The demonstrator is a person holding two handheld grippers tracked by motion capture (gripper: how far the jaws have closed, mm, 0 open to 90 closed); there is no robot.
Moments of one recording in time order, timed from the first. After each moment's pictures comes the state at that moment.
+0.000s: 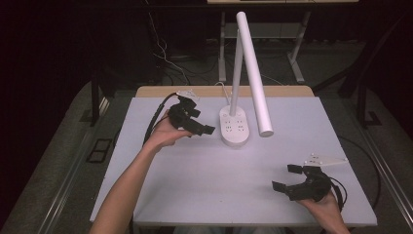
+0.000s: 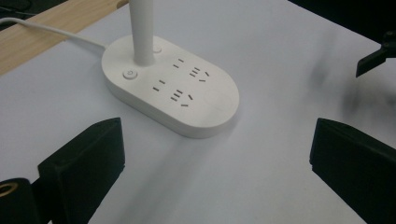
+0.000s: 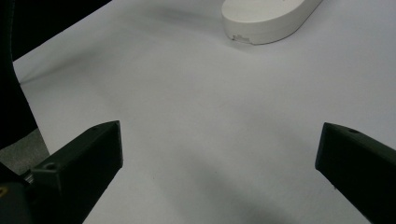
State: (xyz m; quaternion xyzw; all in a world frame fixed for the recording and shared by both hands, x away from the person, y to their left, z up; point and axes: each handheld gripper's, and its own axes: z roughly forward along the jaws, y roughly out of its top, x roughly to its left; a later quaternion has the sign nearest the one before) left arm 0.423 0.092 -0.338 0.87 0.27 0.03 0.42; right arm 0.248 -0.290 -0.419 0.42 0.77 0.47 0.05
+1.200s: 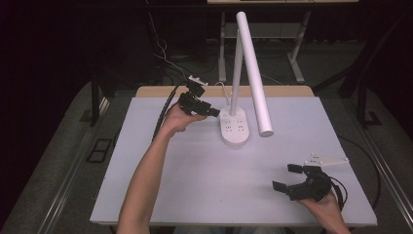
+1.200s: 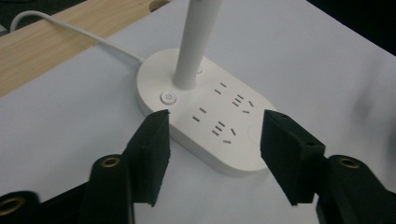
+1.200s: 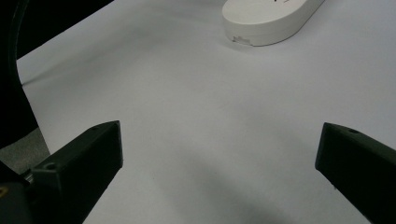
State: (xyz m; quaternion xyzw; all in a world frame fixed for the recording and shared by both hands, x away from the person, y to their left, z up) left arm 0.480 0.067 -0.345 0.85 0.33 0.03 0.40; right arm 0.249 -0.291 -0.418 0.41 0.78 0.47 0.05
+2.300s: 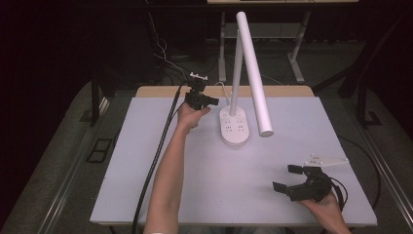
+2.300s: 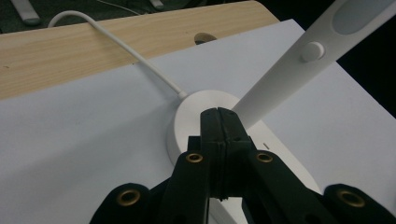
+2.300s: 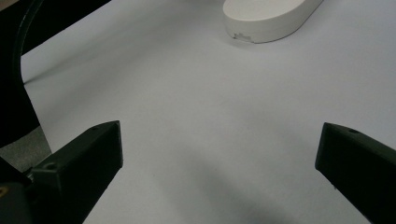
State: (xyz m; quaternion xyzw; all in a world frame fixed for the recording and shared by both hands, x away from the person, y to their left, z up) left arm 0.519 0.056 -0.377 0.77 0.45 0.02 0.45; right arm 0.248 -0.292 -0.419 0.42 0.78 0.47 0.05
